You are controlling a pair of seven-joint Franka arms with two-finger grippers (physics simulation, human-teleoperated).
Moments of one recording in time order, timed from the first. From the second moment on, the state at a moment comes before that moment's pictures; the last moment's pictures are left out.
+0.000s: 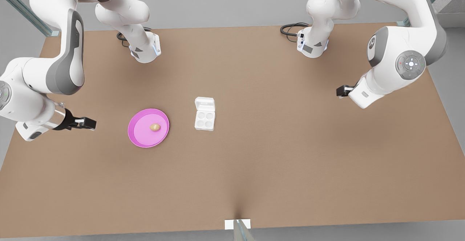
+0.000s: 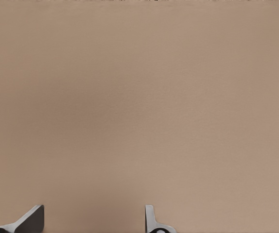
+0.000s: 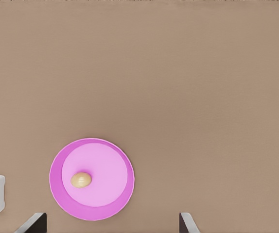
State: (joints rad) left arm -0.16 0.12 0.00 -1.56 0.05 1.46 -0.05; right arm 0.01 0.26 -0.08 -1.43 0.02 1.62 -0.01
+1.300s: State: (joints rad) left arm -0.15 0.12 0.00 -1.57 0.06 1.50 -0.06; right arm 0.23 0.37 0.01 -2.15 0.00 2.40 -1.13
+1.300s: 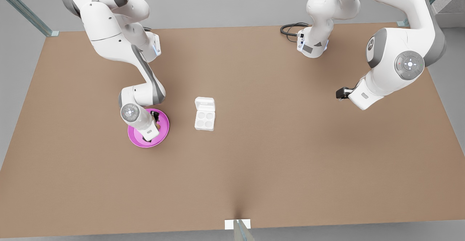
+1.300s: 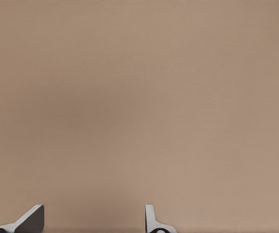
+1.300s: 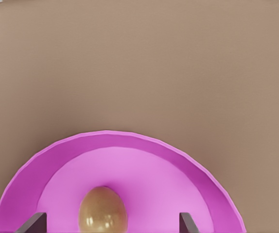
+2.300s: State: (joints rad) left arm -0.15 0.12 0.00 -1.57 0.06 1.49 -0.06; right arm 0.22 0.39 0.01 -2.28 -0.04 2.60 -1.37
